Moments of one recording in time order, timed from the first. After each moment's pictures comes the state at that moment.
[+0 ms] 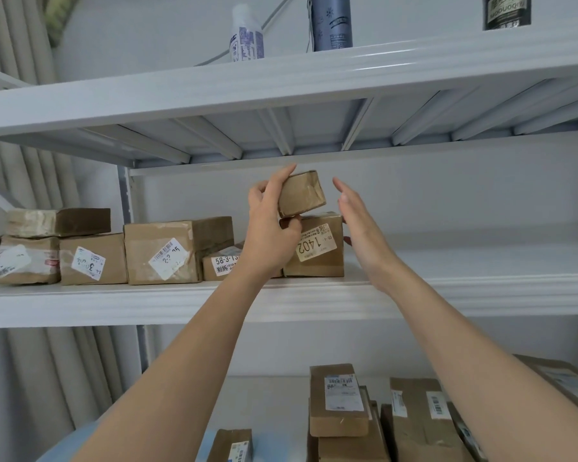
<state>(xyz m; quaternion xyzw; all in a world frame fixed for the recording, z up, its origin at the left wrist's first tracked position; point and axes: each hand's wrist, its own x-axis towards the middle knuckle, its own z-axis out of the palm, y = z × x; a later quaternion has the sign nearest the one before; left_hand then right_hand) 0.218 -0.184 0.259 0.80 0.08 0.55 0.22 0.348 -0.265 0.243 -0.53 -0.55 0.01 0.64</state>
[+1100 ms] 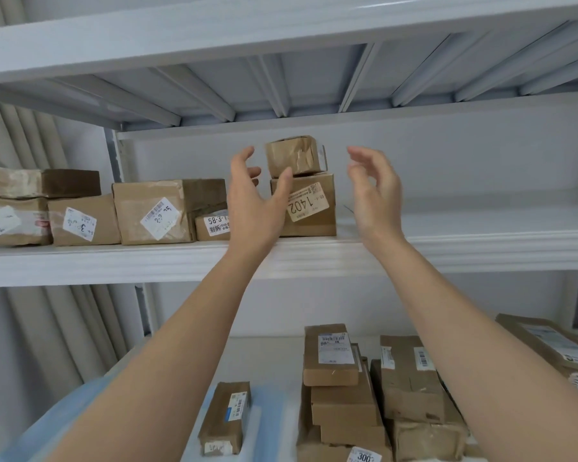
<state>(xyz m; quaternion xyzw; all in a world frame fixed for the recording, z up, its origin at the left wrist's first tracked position) 0.216 -0.193 0.233 0.70 0.19 0.63 0.28 0.347 -0.268 0.230 -0.46 -0.43 -0.14 0.76</state>
